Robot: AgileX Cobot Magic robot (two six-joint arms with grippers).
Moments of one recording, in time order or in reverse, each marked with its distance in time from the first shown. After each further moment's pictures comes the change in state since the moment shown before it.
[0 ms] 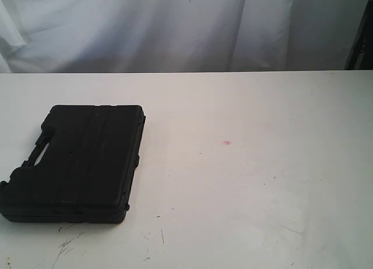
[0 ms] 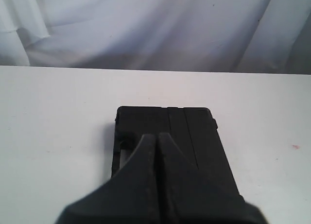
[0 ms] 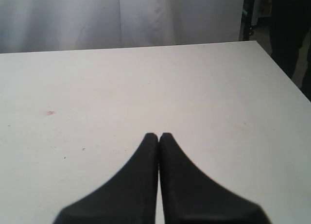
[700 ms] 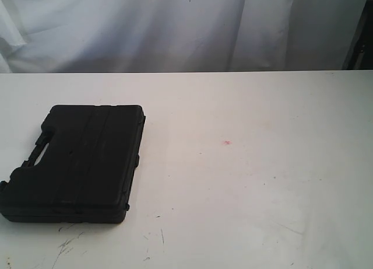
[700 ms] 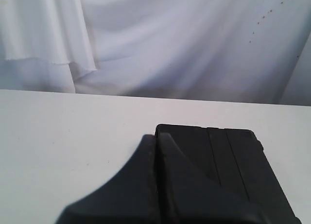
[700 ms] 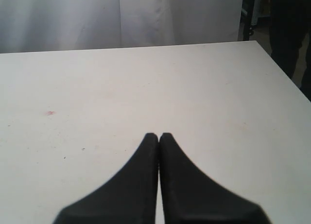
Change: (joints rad) left arm 0.115 -0.374 0.378 0.054 -0.230 0.002; right arm 0.000 0.000 0.000 0.000 0.000 0.000
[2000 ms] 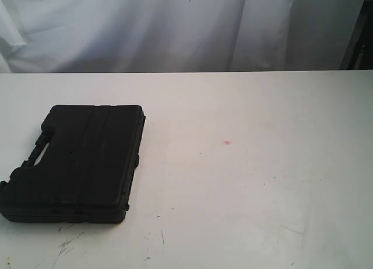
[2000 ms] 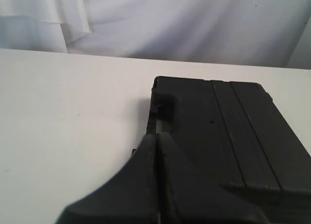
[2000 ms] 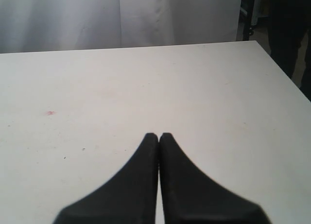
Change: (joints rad) left arm 0.000 -0.163 0.324 -0.025 -0.104 0.000; right arm 0.000 0.000 0.000 0.000 0.000 0.002
